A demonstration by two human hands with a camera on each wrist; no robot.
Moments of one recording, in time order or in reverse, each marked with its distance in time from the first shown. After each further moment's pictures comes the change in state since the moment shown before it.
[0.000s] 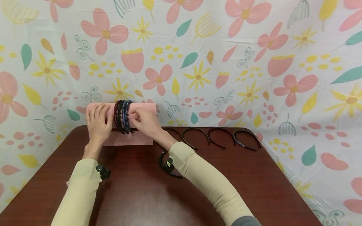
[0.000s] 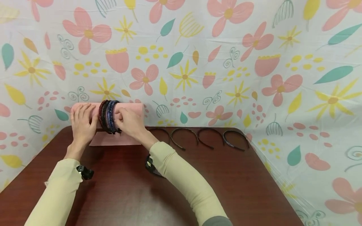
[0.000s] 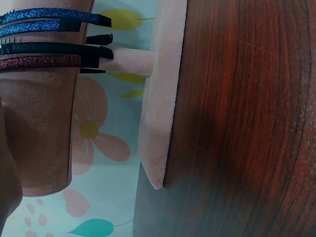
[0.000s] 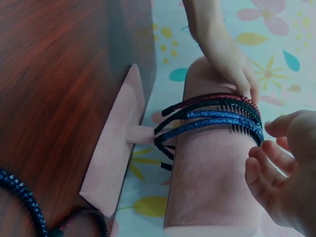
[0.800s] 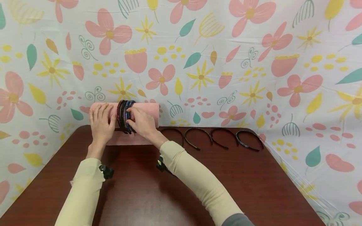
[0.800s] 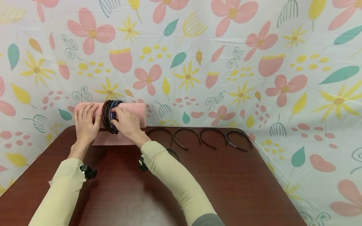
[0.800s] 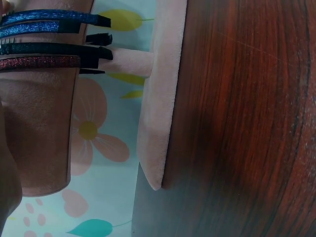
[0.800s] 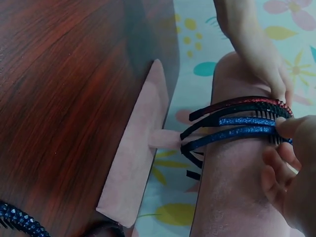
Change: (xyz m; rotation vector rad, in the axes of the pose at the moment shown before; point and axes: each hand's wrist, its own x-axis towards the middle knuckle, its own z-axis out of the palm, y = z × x) left_hand 0.000 -0.004 0.002 0.007 0.003 0.014; right_hand 0.019 -0.008 0.037 -0.185 0.019 0.102
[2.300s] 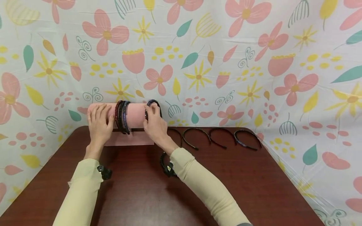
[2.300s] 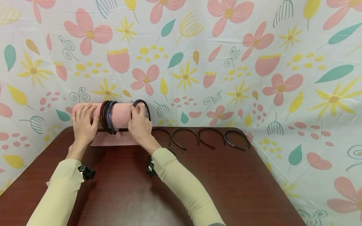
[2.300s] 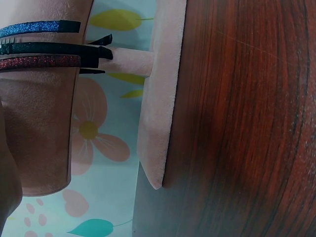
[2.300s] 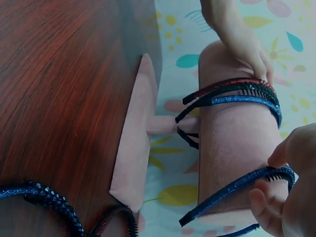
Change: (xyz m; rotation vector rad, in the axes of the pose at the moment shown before) left_hand -0.001 0.003 -0.002 -0.001 -0.005 -0.008; right_hand -0.033 0.033 -0.011 0.006 0.170 0.178
